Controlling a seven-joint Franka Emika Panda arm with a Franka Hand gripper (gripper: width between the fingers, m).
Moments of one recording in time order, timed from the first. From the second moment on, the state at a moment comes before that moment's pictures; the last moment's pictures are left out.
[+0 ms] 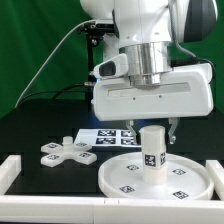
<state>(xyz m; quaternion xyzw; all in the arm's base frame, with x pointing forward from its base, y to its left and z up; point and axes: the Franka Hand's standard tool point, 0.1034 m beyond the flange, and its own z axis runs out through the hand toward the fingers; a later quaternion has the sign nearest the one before) 0.550 0.039 0.071 -0.94 0.32 -0.05 0.09</state>
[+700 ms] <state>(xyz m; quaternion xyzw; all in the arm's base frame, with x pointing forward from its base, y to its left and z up) 0.552 0.030 0.069 -0.96 0.25 -0.05 0.09</state>
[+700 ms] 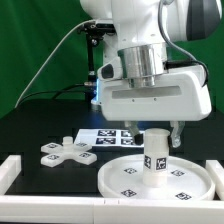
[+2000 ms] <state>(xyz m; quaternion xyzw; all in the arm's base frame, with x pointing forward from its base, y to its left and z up) 0.564 0.045 0.077 -0.95 -0.29 -0.06 0.02</state>
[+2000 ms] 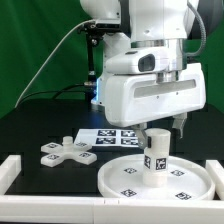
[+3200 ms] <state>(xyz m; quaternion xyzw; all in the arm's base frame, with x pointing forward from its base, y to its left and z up) 0.563 0.033 0.077 -0.90 0.43 -0.01 0.08</state>
